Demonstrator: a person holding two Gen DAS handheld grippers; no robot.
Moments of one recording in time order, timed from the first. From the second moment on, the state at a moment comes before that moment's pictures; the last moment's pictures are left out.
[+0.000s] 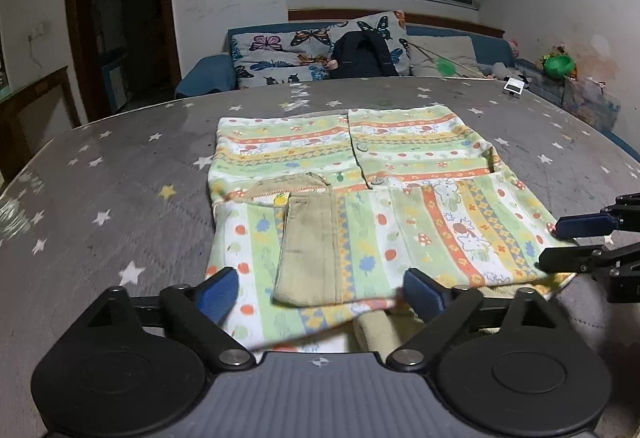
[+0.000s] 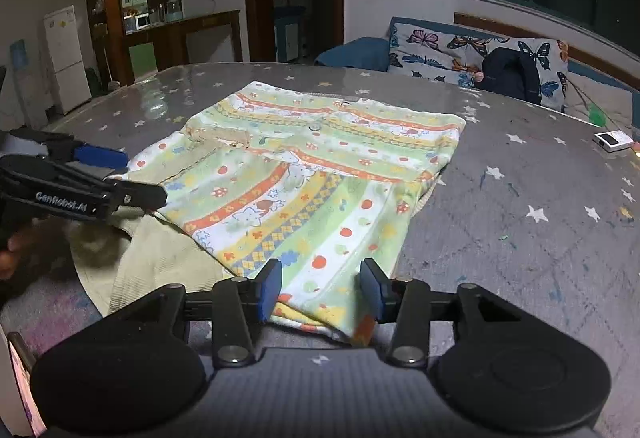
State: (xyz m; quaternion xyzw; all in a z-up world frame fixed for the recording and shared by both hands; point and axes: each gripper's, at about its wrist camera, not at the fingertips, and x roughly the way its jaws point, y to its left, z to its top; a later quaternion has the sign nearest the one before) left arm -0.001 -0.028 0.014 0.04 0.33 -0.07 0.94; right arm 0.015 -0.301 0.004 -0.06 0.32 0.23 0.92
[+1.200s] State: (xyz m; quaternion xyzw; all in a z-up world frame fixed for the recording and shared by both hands) left arm -0.057 0.024 0.027 0.11 0.32 -0.08 0.94; right arm -0.018 -0.249 0.009 -0.18 0.27 0.37 0.87
